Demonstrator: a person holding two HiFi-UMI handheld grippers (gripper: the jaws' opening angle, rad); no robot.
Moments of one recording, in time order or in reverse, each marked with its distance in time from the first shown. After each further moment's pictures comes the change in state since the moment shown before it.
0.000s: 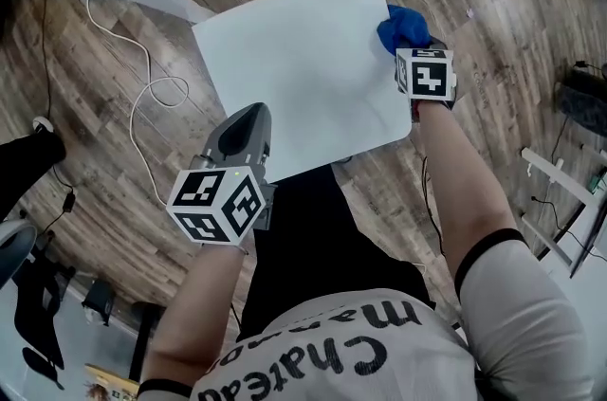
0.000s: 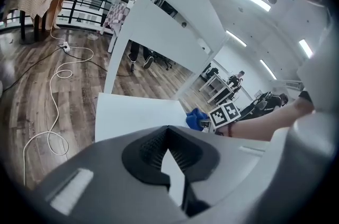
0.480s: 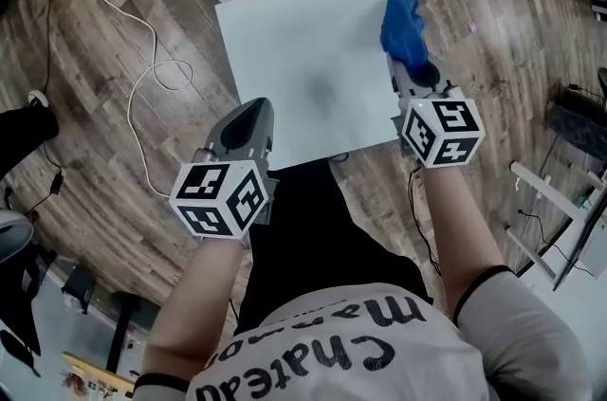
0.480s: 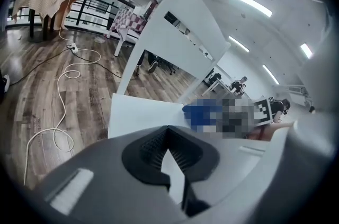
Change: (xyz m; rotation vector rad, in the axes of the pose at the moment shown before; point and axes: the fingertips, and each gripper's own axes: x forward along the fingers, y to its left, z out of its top) left arm -0.033 0.019 -0.007 -0.028 -0.053 0.024; right arm -0.130 0.106 0.068 0.030 -0.399 0.303
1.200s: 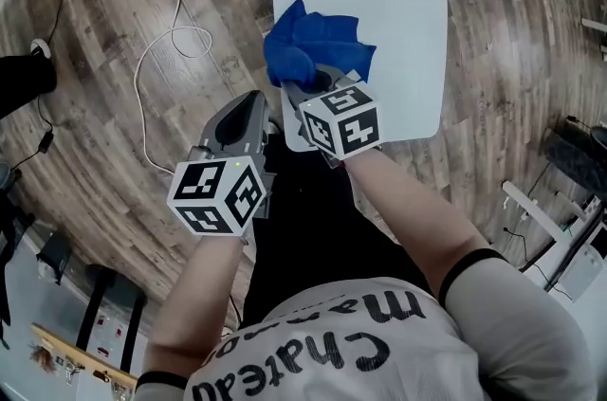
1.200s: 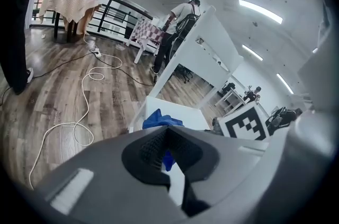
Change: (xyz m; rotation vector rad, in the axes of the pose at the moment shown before) left arm -0.068 0.080 -0.019 -0.093 -0.097 0.124; right arm 0.087 0.271 -0.068 0.031 0.263 0.470
